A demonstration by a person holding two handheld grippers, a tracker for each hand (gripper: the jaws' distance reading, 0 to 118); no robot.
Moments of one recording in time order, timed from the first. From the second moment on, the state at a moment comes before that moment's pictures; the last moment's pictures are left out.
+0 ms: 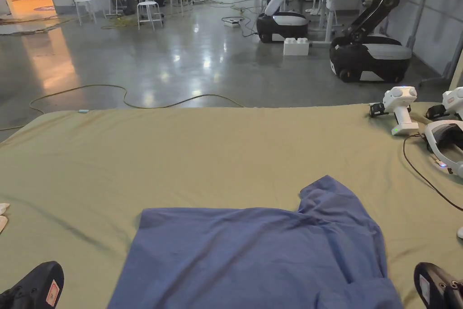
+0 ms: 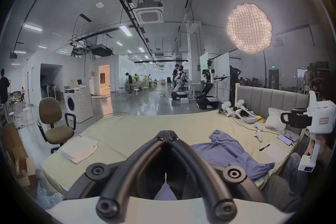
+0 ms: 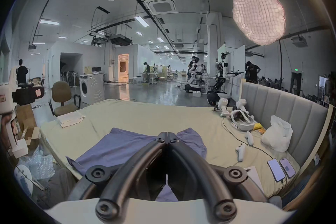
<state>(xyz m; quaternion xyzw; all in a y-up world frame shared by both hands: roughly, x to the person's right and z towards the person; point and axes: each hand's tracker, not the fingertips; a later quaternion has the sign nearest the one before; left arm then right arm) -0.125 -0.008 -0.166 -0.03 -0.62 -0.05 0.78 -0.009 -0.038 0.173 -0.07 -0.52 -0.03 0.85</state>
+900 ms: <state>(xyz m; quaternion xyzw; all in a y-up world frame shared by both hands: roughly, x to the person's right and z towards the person) -0.056 -0.249 -0.326 -0.42 -0.56 -0.18 0.69 -0.001 -0.093 0.192 -0.14 -0.54 -0.15 0.82</state>
